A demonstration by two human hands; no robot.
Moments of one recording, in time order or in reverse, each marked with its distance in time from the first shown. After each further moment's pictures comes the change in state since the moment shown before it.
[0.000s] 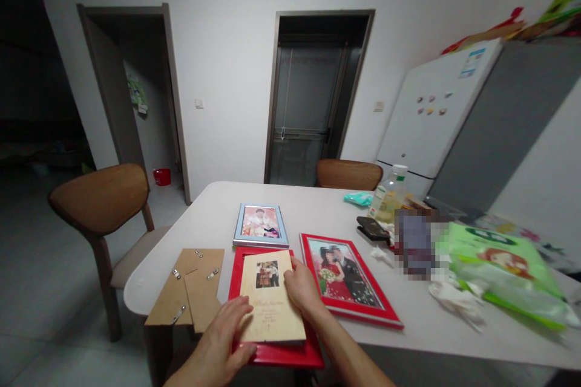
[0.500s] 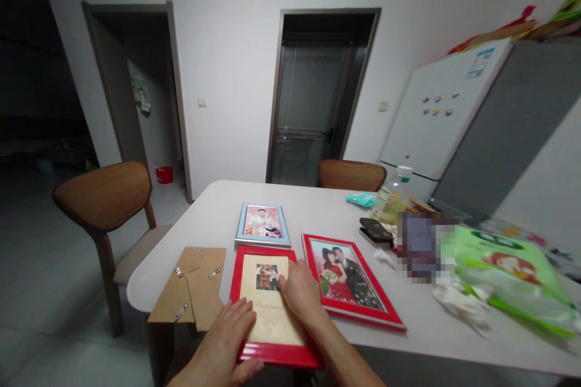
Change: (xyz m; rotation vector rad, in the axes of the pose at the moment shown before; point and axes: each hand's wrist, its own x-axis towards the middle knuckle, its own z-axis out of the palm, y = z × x) left_hand -0.001 0.005 -0.006 0.112 -0.119 0.087; right_hand 0.002 0.008 0.010 -0.468 0.090 -0.053
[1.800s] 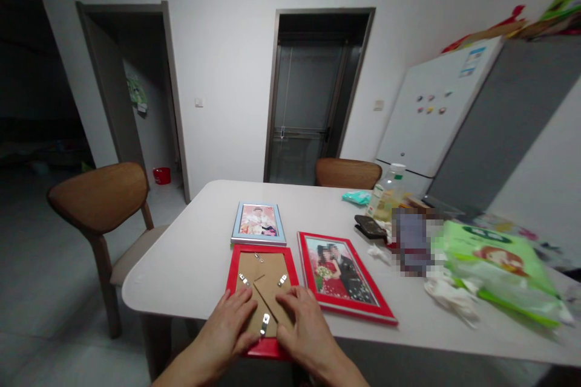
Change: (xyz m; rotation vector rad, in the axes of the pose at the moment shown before) left_hand 0.028 0.016 -0.011 0.167 -0.175 -0.139; right_hand -0.064 0.018 -0.019 0.411 -0.095 -0.303
